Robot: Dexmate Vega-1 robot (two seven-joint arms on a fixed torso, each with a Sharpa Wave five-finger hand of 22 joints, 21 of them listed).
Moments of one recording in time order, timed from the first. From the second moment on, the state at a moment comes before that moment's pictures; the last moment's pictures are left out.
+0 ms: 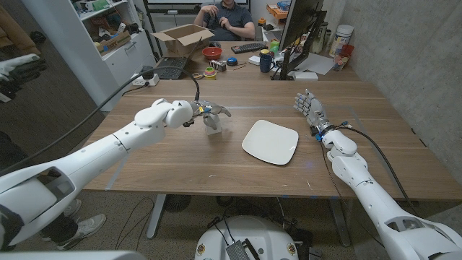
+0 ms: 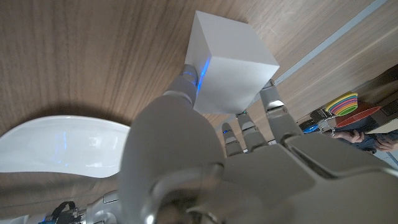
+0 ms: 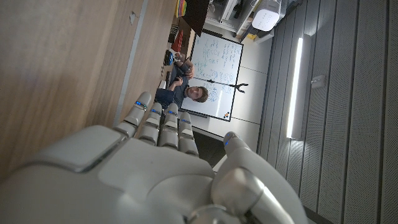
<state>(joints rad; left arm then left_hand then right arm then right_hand) 0.50 0.81 0.80 -1.72 0.74 0.10 -0.45 1.25 0.07 0.33 -0.17 0.18 0.16 -0.22 0.31 0.21 0.06 -0.08 0.24 0.20 0.26 -0.04 0.27 0.23 0.49 0.05 0.65 0.19 -0.84 -0.31 -0.14 -1.20 0.47 0.24 0.20 0.11 0.10 0.35 0.10 0.17 0.19 0.10 0.19 0.18 0.23 0.12 0.22 0.19 0.16 0.11 0.19 0.19 -0.03 0.05 0.69 0.18</state>
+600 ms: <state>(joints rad) 0.51 0.81 0.79 -1.73 0.76 0.14 -0.43 1.26 0.07 0.30 -0.14 0.17 0.31 -0.22 0.31 0.20 0.56 -0.14 0.42 0.24 0.62 -0.09 0.34 0.25 0.53 0.08 0.78 0.18 -0.84 -0.31 -0.14 -1.20 0.47 0.25 0.19 0.10 0.09 0.34 0.11 0.17 0.19 0.10 0.19 0.18 0.23 0.12 0.22 0.19 0.16 0.11 0.19 0.19 -0.03 0.05 0.69 0.18</state>
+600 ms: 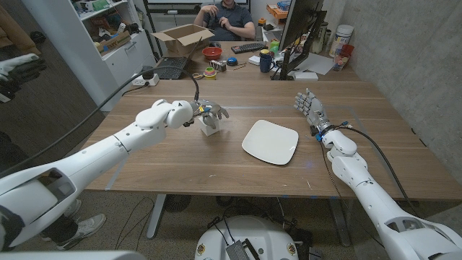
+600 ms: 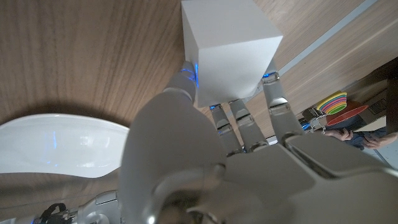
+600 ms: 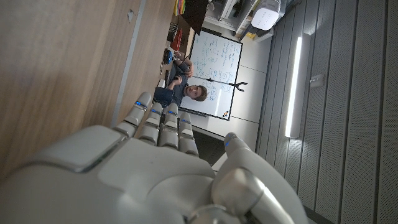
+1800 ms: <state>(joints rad) 0.58 0.82 0.76 -1.80 0.82 0.22 -0.32 1.34 -0.01 0.28 -0.16 0.18 0.75 -0.17 0.39 0.23 0.68 -0.14 0.63 0.40 0.89 -0.13 0.41 0.36 0.61 0.16 1.04 0.22 -0.86 -0.33 -0.15 -1.23 0.46 0.25 0.17 0.10 0.09 0.34 0.11 0.18 0.19 0.10 0.19 0.18 0.23 0.12 0.22 0.19 0.16 0.11 0.19 0.19 -0.03 0.05 0.68 0.18</state>
